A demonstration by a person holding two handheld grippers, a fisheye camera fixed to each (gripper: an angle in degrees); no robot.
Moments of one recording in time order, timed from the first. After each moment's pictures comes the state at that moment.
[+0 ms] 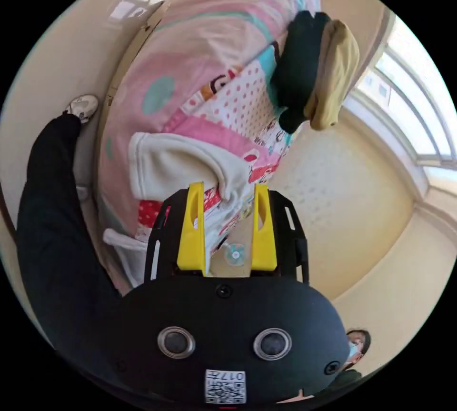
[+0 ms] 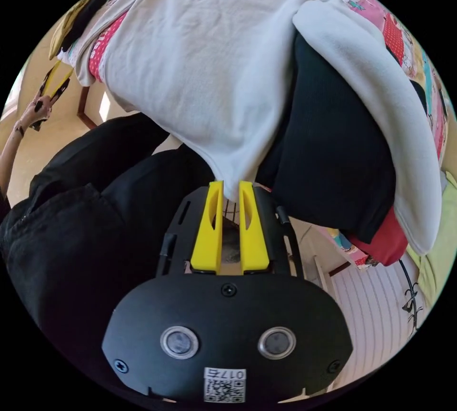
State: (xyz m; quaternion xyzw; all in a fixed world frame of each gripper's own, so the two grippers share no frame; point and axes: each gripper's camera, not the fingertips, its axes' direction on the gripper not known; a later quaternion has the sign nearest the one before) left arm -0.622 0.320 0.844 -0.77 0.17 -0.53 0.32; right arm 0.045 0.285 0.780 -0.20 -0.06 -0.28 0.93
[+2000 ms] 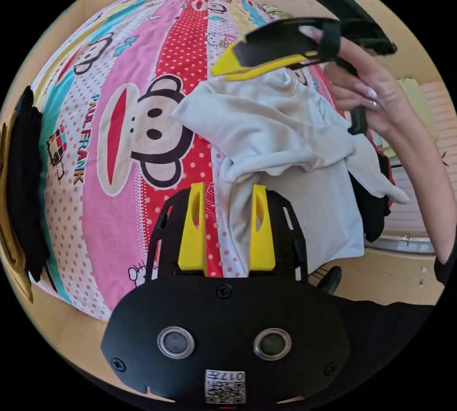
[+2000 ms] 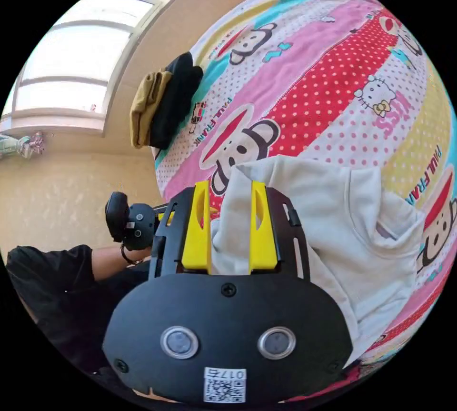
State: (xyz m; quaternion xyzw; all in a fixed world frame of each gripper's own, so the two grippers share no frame) left arm -0.220 0.379 0.489 -0.64 0.57 0.36 0.36; right arm -0.205 -0.017 0.805 -0.15 -0.28 -0.46 0.83
